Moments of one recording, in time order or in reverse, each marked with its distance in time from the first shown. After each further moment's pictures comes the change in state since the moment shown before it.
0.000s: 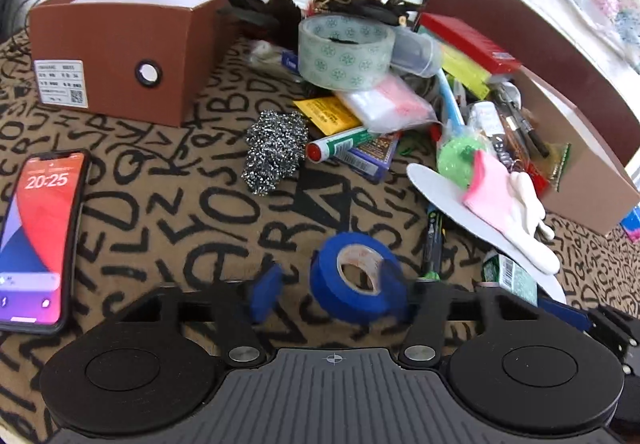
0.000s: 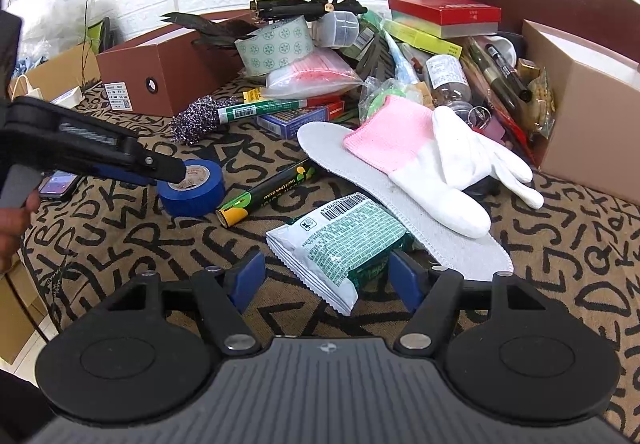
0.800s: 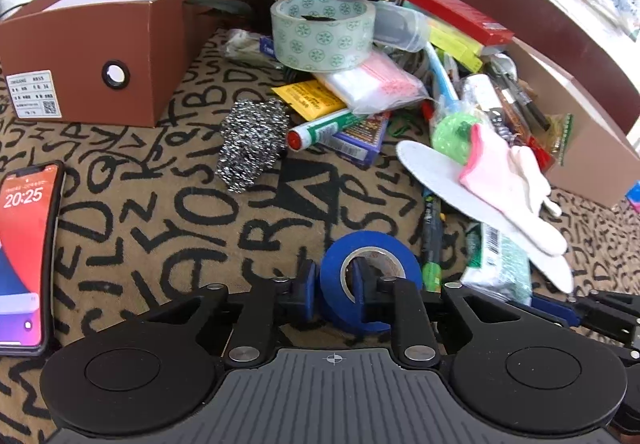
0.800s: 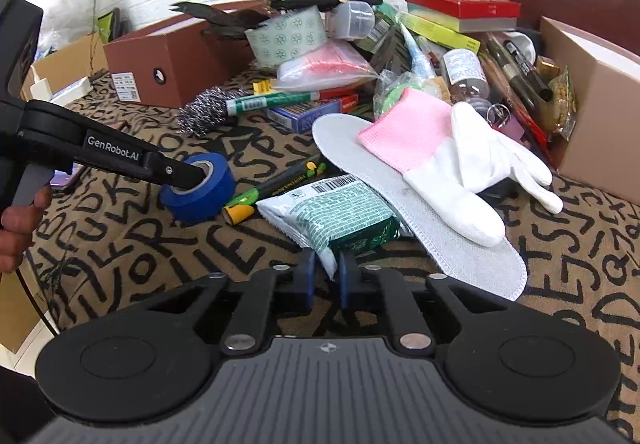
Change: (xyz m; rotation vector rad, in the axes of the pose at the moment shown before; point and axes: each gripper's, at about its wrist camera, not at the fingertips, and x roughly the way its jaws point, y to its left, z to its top) left arm 0.008 -0.011 -0.002 0.076 0.026 0.000; right arm 0.009 0.003 0.002 -0.025 0.015 0.046
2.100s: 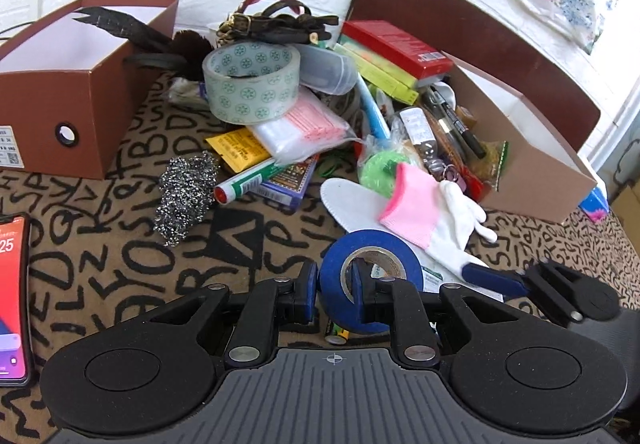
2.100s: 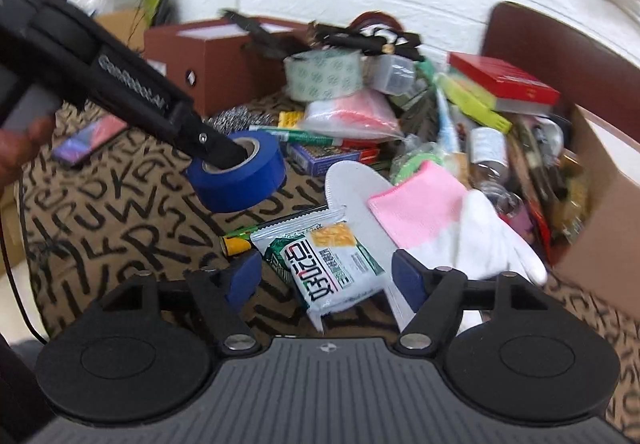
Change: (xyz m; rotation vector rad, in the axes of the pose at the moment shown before) left arm -0.019 -0.030 0.025 0.032 -0.046 -0.108; right arm 0.008 0.002 0.022 -0.262 -0.070 0.018
